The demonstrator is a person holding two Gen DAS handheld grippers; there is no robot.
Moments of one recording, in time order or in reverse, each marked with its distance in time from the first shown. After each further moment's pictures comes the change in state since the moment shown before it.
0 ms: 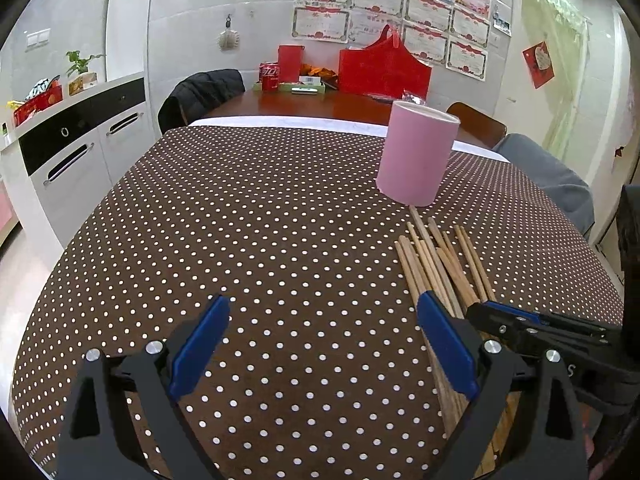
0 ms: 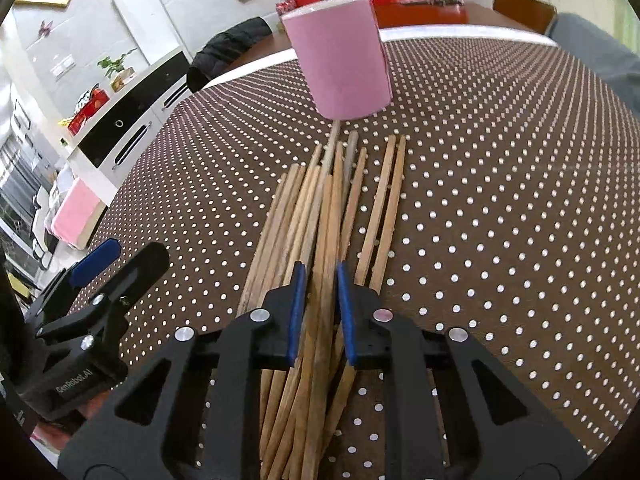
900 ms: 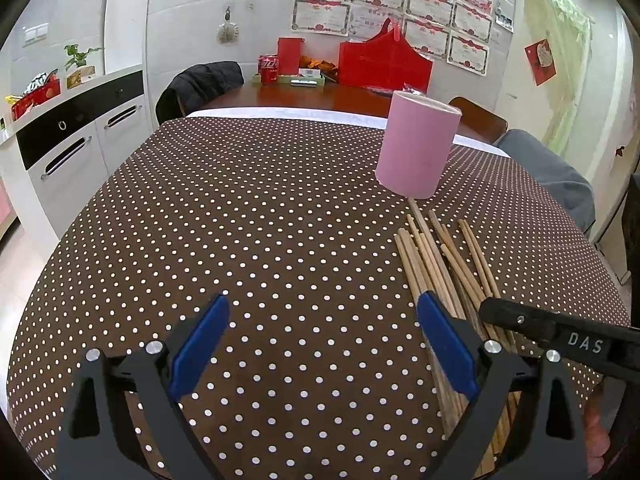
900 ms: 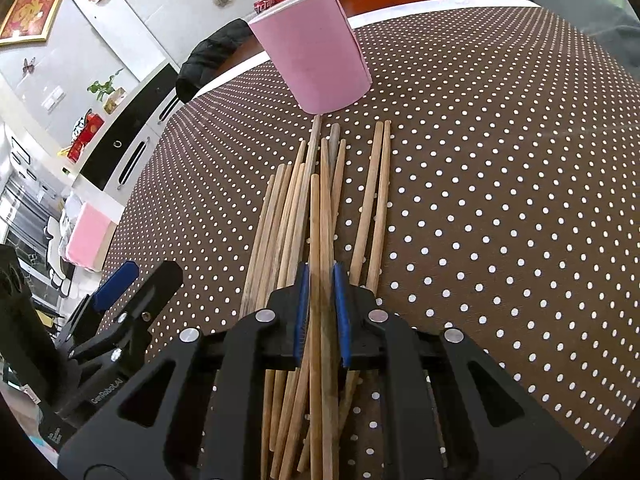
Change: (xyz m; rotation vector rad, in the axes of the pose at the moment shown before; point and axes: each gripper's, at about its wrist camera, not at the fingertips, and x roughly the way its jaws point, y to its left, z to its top) left arm 0.007 -0.005 -0.002 -0.006 0.022 -0.005; right arm -0.015 -0.019 0.001 0.114 0.039 0.042
